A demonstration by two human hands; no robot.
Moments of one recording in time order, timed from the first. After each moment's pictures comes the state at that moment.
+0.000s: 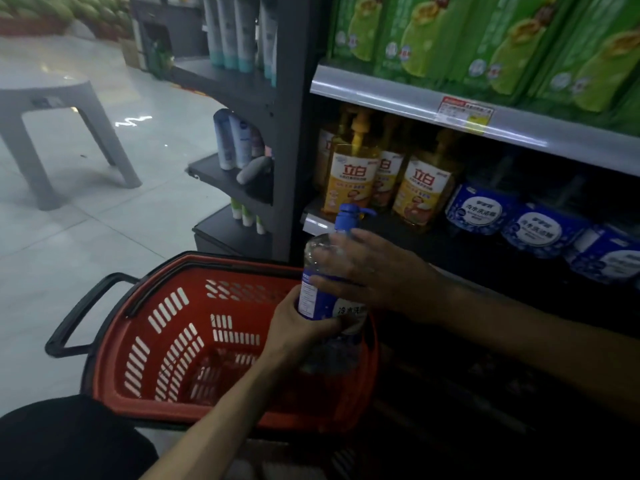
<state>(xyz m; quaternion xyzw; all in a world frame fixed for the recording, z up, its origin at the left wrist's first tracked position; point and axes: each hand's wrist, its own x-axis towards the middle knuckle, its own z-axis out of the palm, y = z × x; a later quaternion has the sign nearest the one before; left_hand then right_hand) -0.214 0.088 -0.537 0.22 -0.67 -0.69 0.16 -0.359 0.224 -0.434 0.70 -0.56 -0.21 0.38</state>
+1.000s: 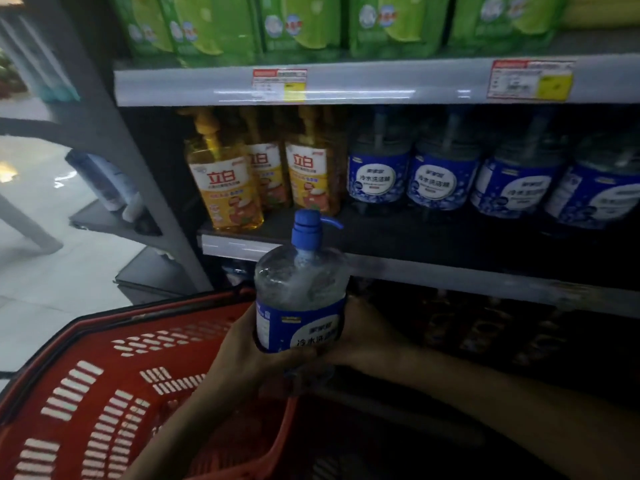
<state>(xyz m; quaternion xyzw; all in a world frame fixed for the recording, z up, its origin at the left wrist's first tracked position) -0.277 0.158 -0.516 0.13 -0.80 -0.58 0.05 -0.380 0.336 -0.522 0.30 -0.76 0.53 -0.21</state>
